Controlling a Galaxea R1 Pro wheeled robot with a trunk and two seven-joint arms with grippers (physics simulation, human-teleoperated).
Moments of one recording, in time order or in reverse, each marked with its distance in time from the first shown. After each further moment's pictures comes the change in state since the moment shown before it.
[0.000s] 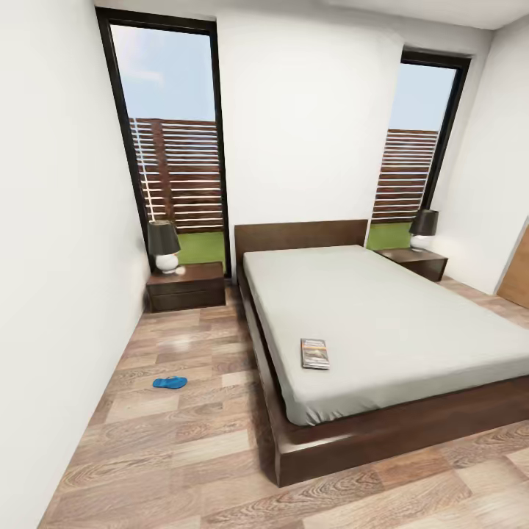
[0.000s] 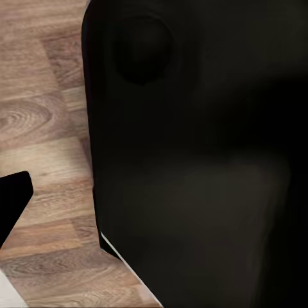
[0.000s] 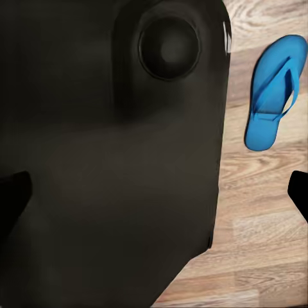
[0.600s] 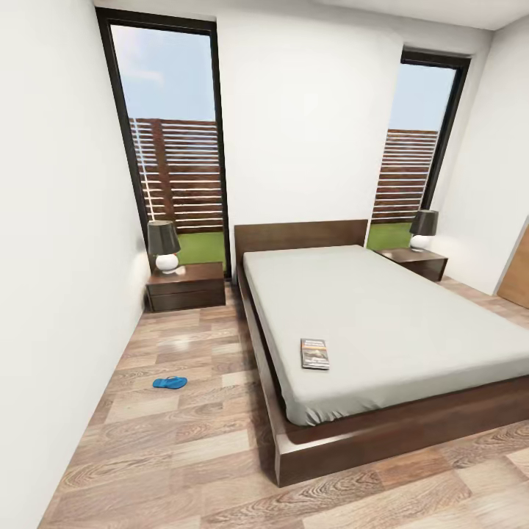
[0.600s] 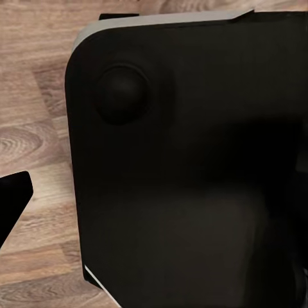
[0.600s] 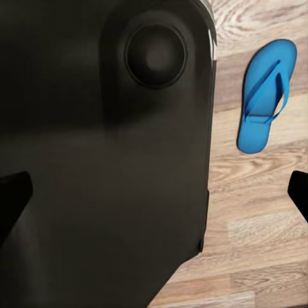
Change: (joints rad) left arm -0.001 -0.020 -0.001 -0.040 0.000 -0.025 -0.001; right arm -0.004 -0.008 -0.002 -0.002 -0.004 -0.001 -0.010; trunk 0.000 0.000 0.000
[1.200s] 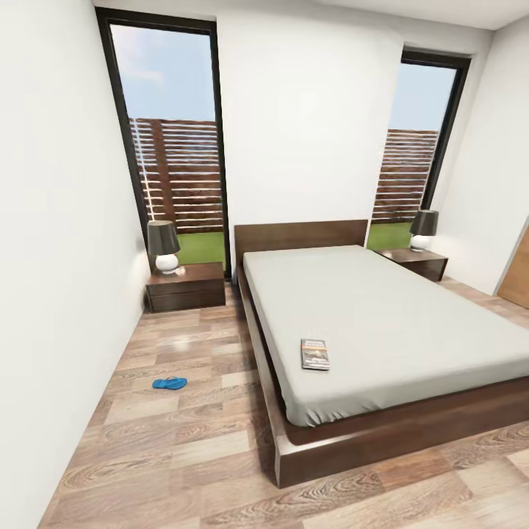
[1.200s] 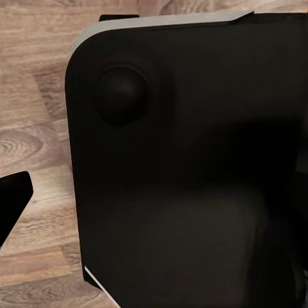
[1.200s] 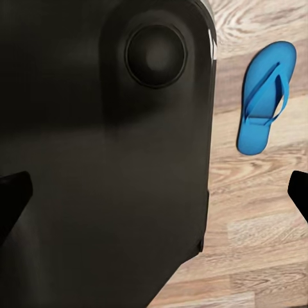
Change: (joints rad) left arm 0.000 0.000 0.001 -0.001 0.000 -0.001 0.000; right arm 0.000 0.000 0.000 0.000 -0.001 0.000 0.000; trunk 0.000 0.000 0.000
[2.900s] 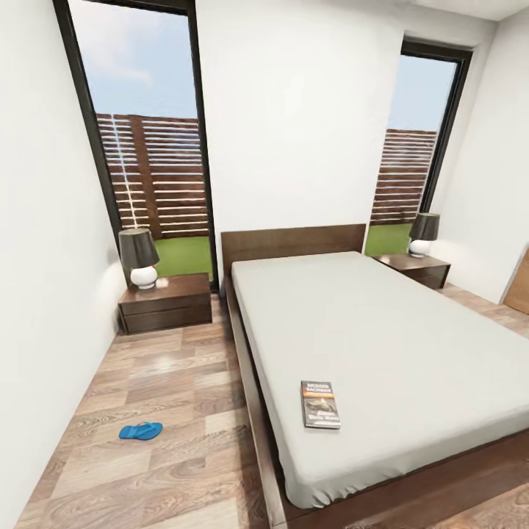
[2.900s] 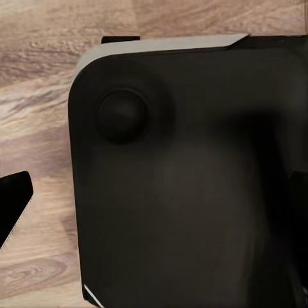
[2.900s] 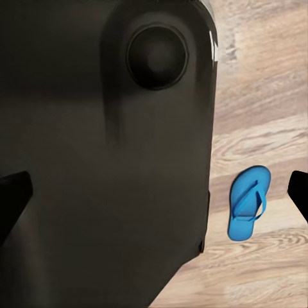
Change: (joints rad) left arm 0.000 0.000 0.000 0.000 0.000 -0.046 0.000; right arm 0.000 0.001 0.000 0.000 0.000 0.000 -0.001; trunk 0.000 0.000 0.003
